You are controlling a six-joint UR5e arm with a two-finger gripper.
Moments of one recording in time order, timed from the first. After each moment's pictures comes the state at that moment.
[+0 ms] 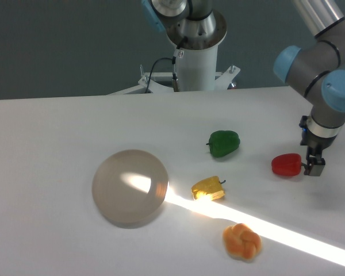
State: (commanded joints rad) arm 2.76 -2.06 -1.56 -1.00 1.55 2.26
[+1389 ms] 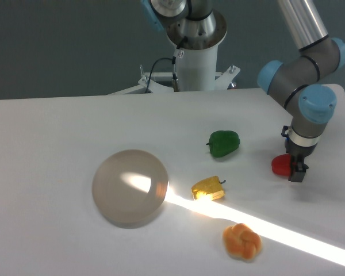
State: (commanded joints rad) arm 2.73 -2.10 -1.62 -0.91 1.56 2.24
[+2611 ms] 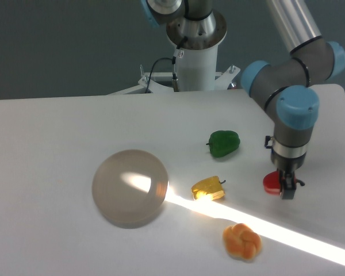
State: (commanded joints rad) arm 2.51 -2.15 -1.29 -1.04 1.59 1.93
